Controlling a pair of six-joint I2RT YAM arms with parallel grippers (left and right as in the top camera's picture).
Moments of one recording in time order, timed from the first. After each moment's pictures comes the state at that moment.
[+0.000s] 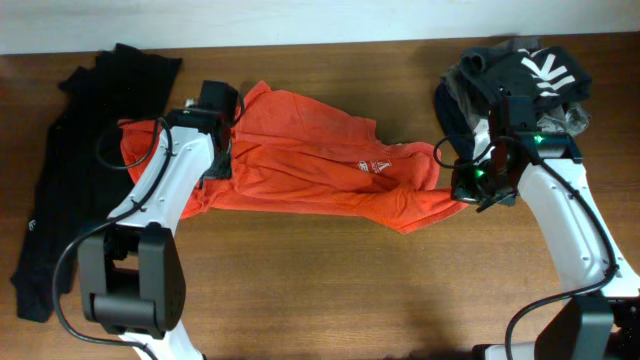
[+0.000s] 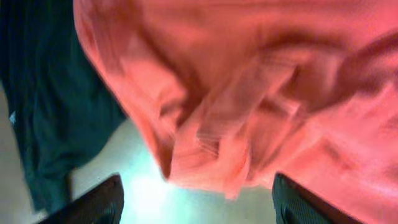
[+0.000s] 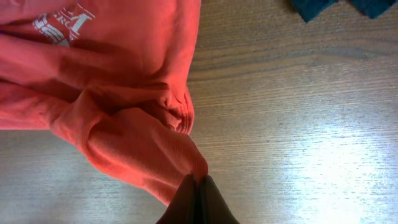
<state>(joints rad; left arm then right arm) -0.17 1.91 1.49 -1.03 -0.48 -0.22 -0.04 1.56 1.25 -1.06 -0.13 0.16</state>
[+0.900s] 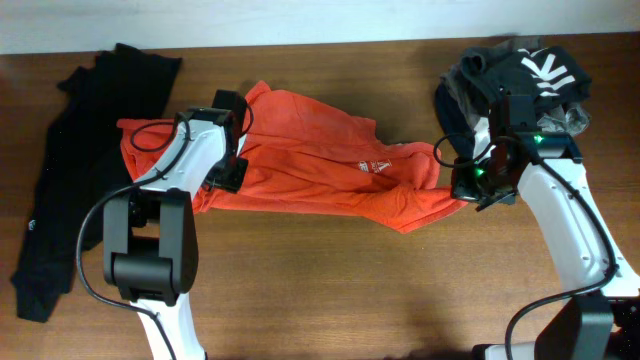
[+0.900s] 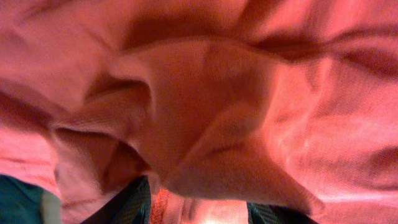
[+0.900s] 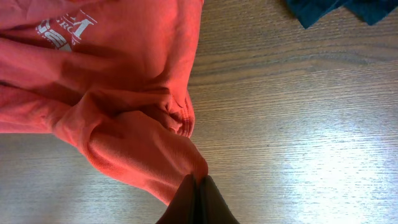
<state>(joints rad) -0.17 2.09 1.54 -0.99 -0.28 0.09 -0.04 1.56 1.25 -1.05 -0.13 0.16</state>
